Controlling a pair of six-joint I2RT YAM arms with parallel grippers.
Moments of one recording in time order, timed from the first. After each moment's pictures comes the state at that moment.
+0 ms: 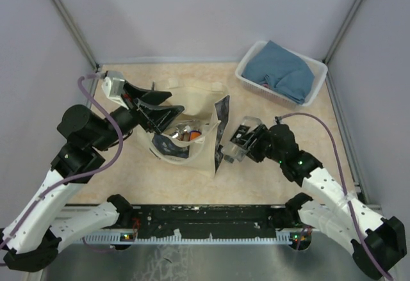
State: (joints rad) left arm -0.72 0.83 1.20 -0.14 0.21 -0.37; right arm 0.58 0.79 0.59 -0.42 -0.09 1.14
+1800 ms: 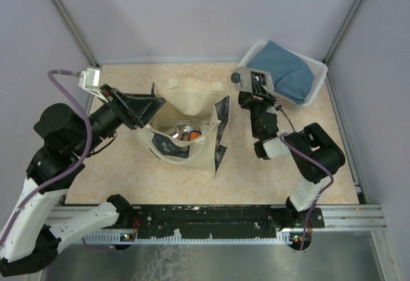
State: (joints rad) left arm -0.72 0.81 1.39 -0.45 0.02 -0.57; right arm 0.48 1.72 0.58 1.44 0.50 2.09
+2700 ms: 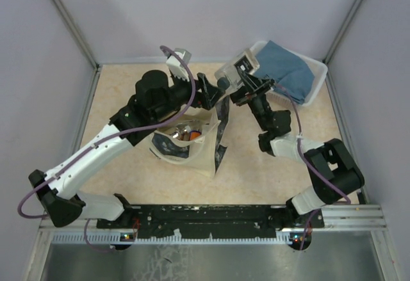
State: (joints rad) left arm -0.81 1.31 1.39 -0.18 -0.03 -0.40; right arm 0.46 1.49 0.66 1.47 -0.13 2.09
